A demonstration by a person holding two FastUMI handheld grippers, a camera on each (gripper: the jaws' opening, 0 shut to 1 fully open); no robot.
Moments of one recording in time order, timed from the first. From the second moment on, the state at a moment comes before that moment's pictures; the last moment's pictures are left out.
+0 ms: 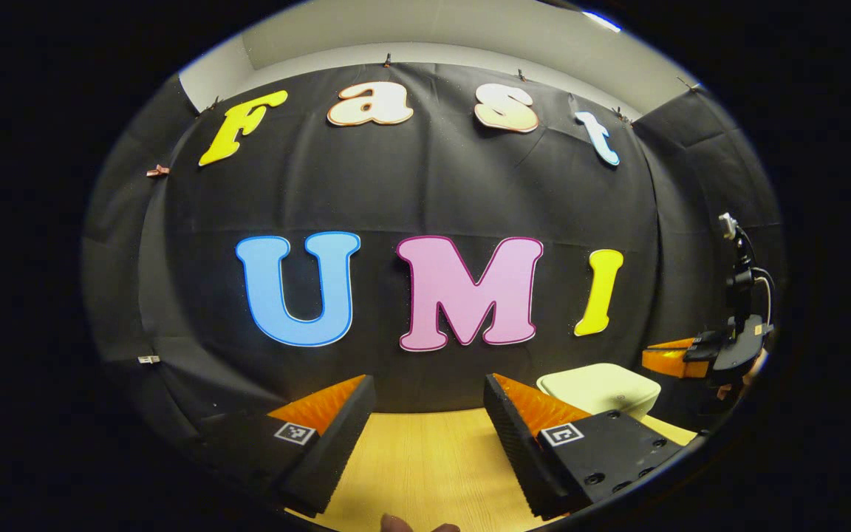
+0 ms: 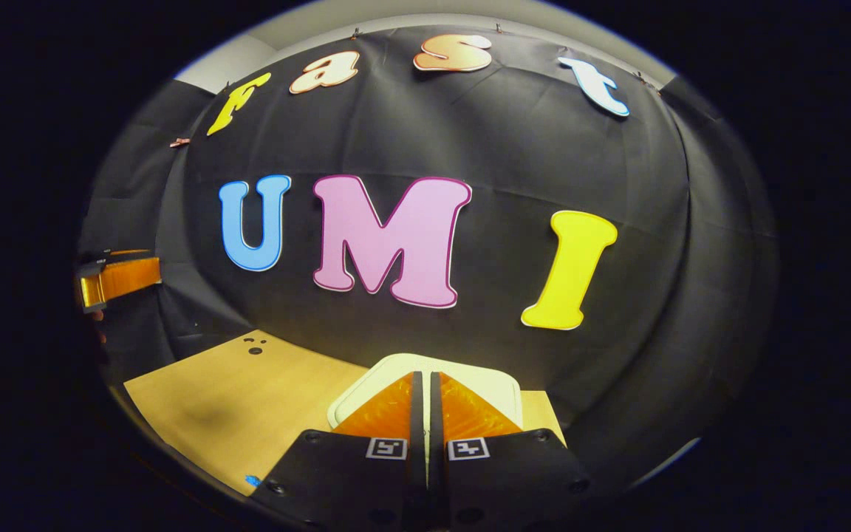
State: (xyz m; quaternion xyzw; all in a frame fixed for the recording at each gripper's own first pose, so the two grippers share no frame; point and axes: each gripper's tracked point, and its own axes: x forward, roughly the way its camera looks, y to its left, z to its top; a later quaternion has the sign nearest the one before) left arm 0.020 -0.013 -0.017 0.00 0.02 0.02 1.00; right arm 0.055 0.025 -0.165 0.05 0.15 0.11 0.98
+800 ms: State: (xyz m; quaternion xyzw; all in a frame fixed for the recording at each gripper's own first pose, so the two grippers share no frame) left arm 0.019 -0.017 -0.024 0.00 0.03 0.03 1.00; right arm 0.055 0.046 -0.236 0.05 0.22 0.13 0.97
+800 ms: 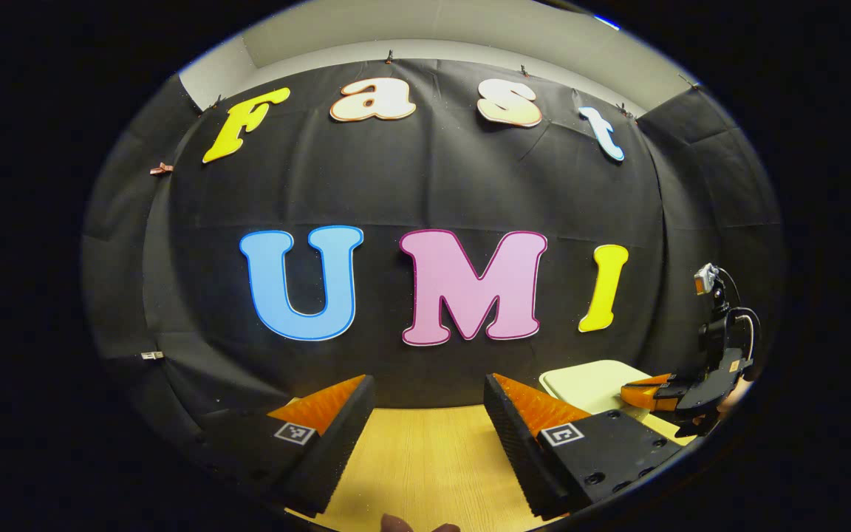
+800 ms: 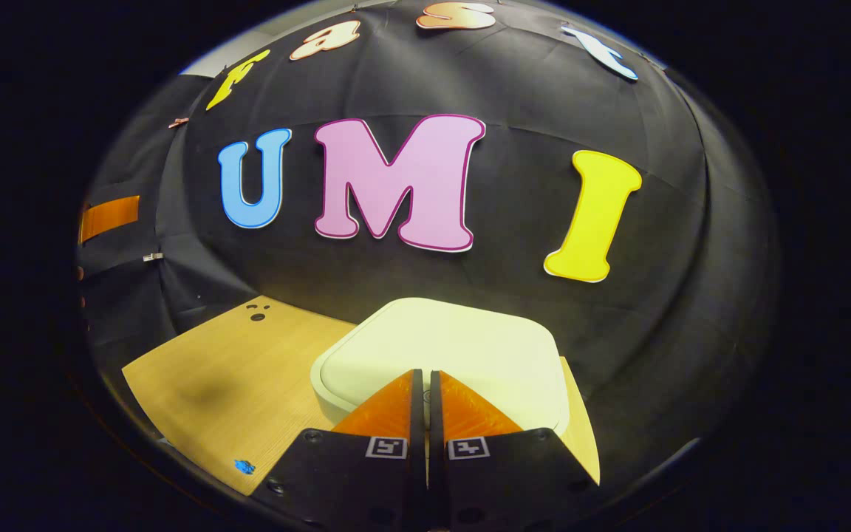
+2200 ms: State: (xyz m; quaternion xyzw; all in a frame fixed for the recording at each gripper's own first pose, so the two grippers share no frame) left arm 0.012 -0.012 -0.033 -0.01 0.04 0.03 1.00; right arm 0.061 0.016 -0.125 0.05 0.09 0.10 0.99
